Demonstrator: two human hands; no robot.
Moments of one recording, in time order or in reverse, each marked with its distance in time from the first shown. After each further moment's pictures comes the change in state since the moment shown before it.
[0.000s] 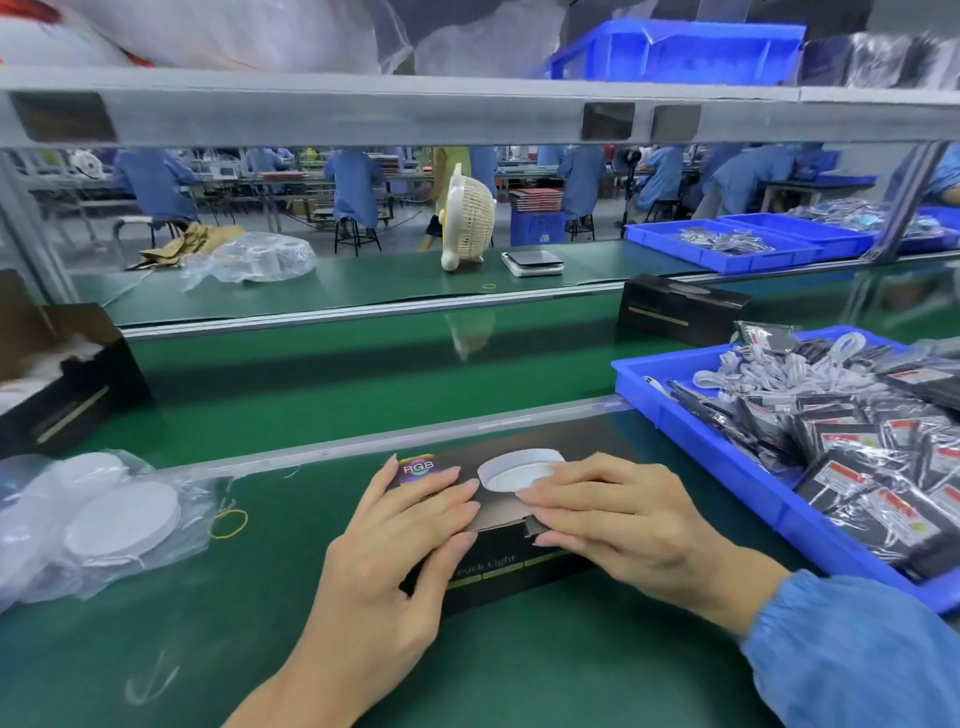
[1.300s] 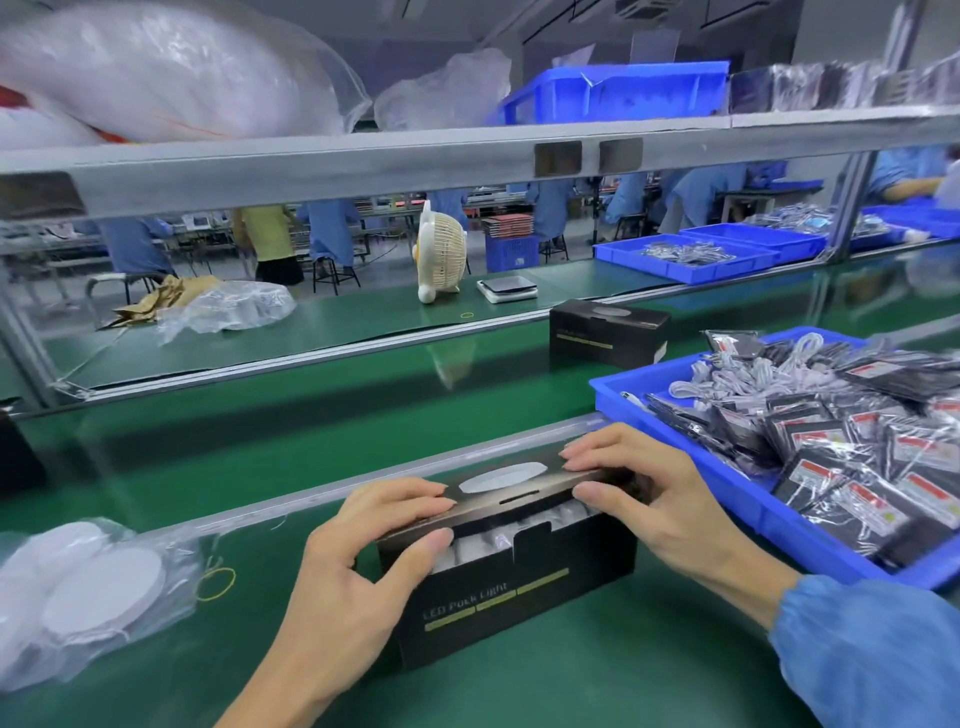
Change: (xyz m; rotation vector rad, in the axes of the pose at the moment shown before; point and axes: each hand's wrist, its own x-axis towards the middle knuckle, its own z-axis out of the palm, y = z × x) left_hand 0.027 -0.008 -0.018 -0.290 -0.108 -0.298; right_hand -0.006 0.014 -0.022 0.372 0.111 0.647
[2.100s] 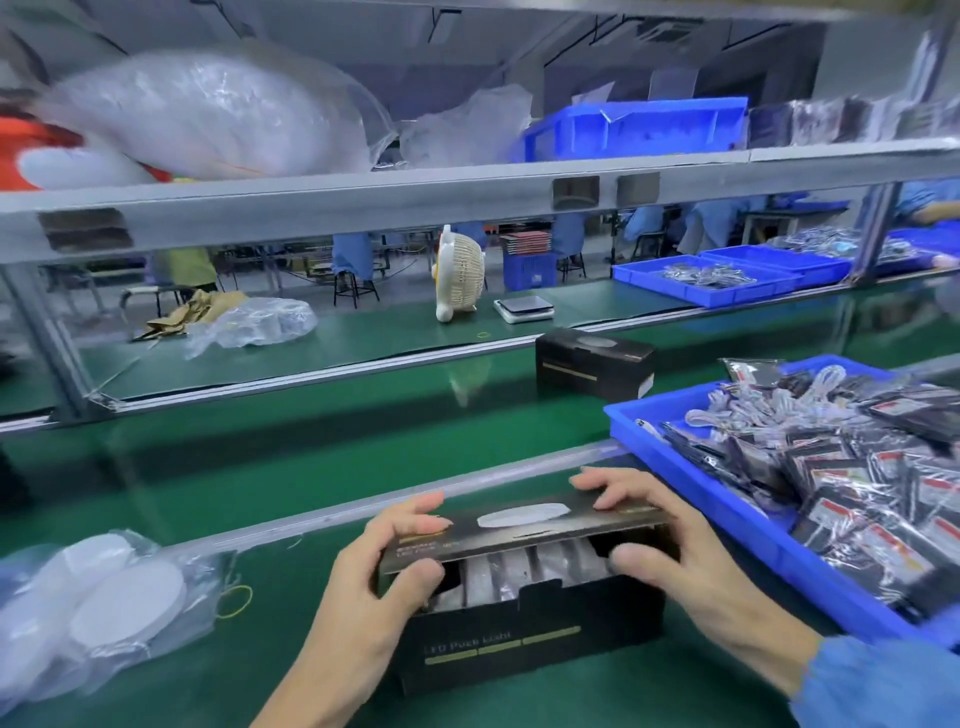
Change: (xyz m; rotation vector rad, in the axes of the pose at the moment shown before) left_hand 0.002 -0.003 0.001 -0.181 0.015 -0.199; right_hand -0.014 -0.009 -0.001 0.237 -0.064 0.152
